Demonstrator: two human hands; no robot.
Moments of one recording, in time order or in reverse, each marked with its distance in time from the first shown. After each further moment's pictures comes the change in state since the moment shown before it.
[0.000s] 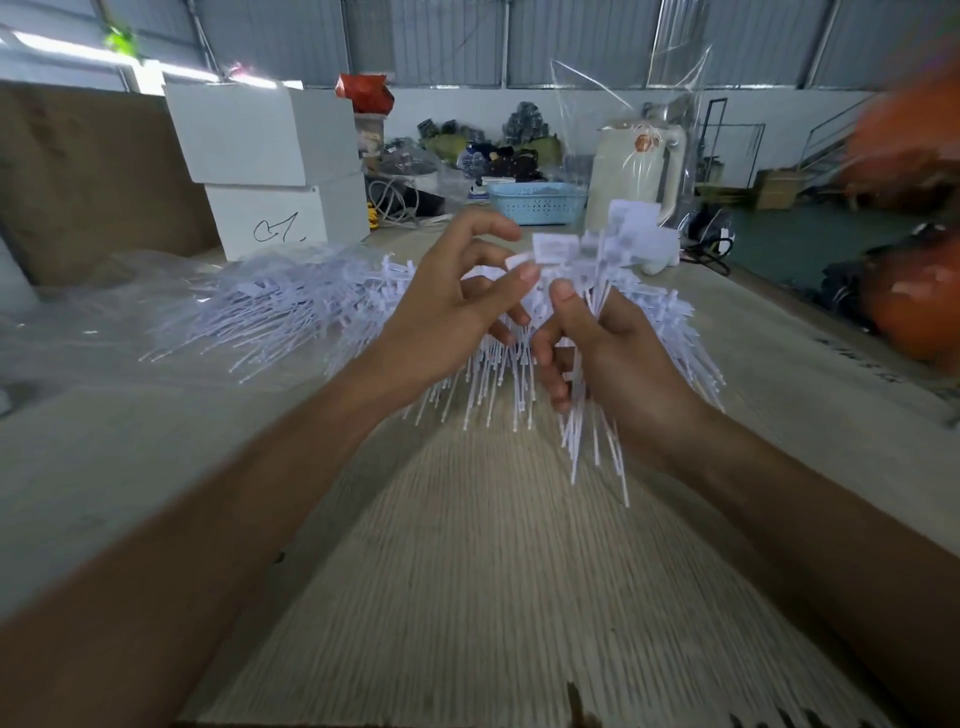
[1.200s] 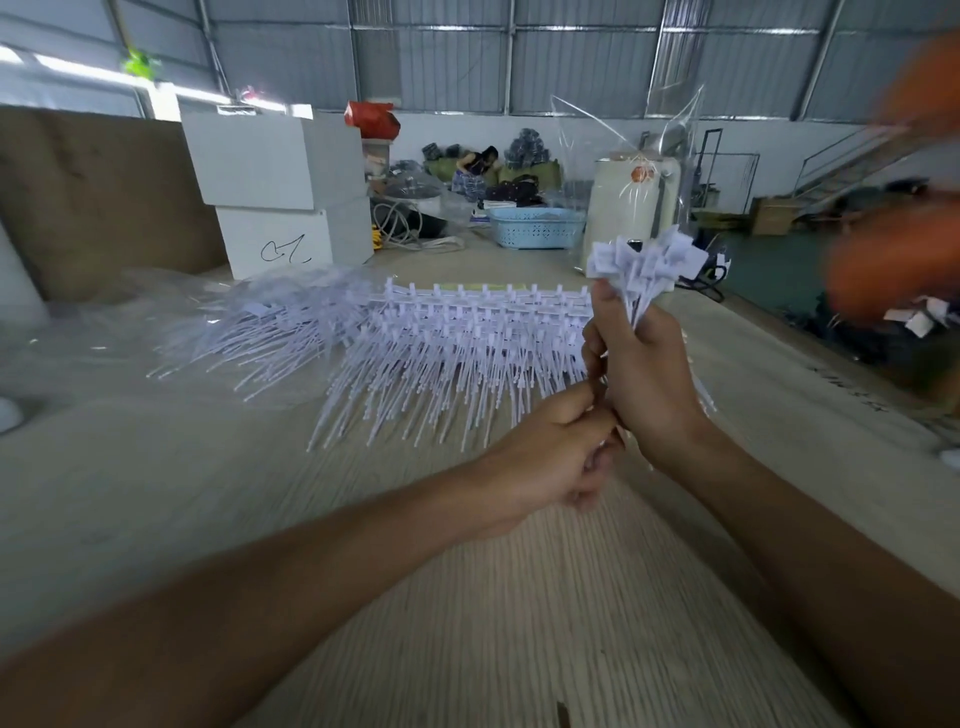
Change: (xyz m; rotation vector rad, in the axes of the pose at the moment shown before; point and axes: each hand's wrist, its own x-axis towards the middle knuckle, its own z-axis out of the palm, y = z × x) left_hand -0.047 0.001 0.084 -0.295 -0.283 -0.440; right_hand 0.014 0.002 -0.015 -0.207 0.325 -0.127
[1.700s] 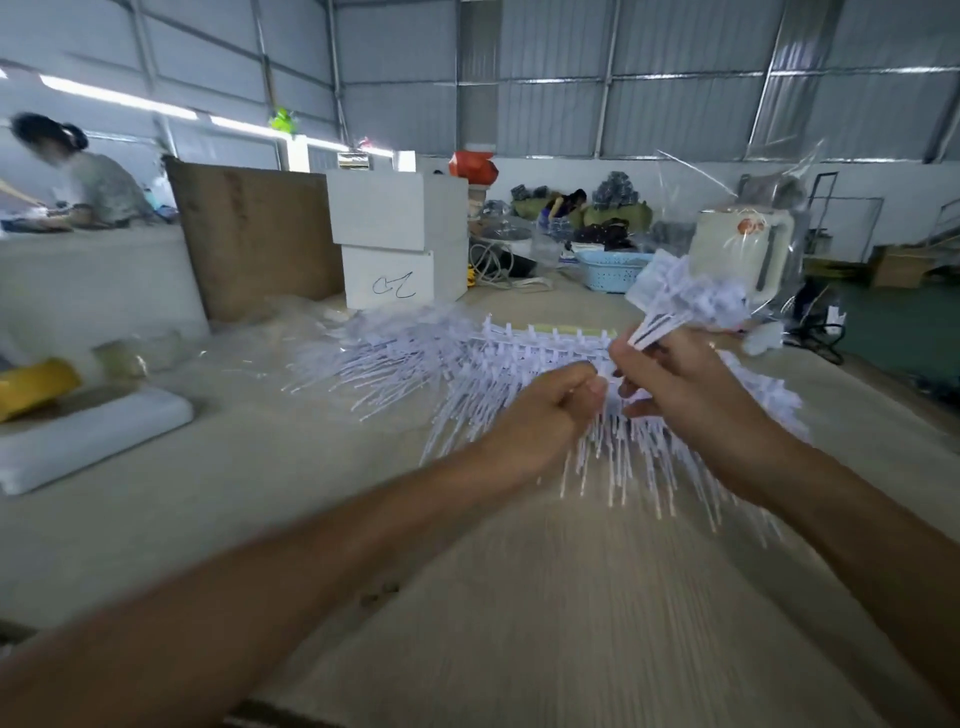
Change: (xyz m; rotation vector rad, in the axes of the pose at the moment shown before) left_hand -0.006 0.023 -0.085 0.433 0.359 0.187; right_hand 0.026 -0.025 0.030 -0.044 -0.383 0.097
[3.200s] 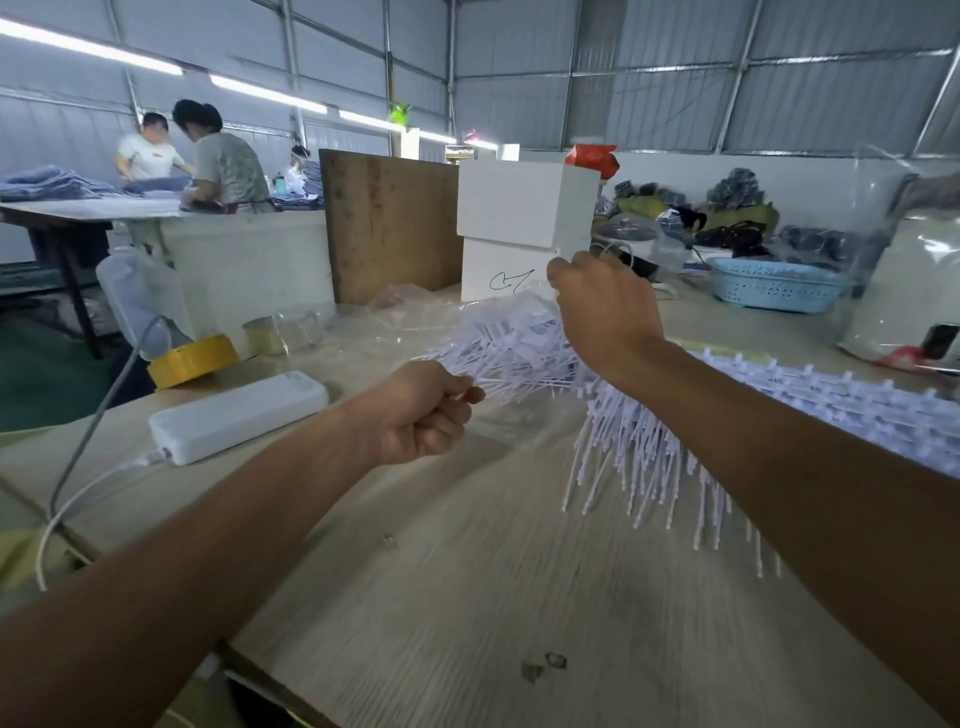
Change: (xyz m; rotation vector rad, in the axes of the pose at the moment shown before) left_hand -0.033 -0.080 -0.219 -0.589 0.183 -0.836; right_hand 0.151 -0.046 0.193 -1.205 0.097 -0.559
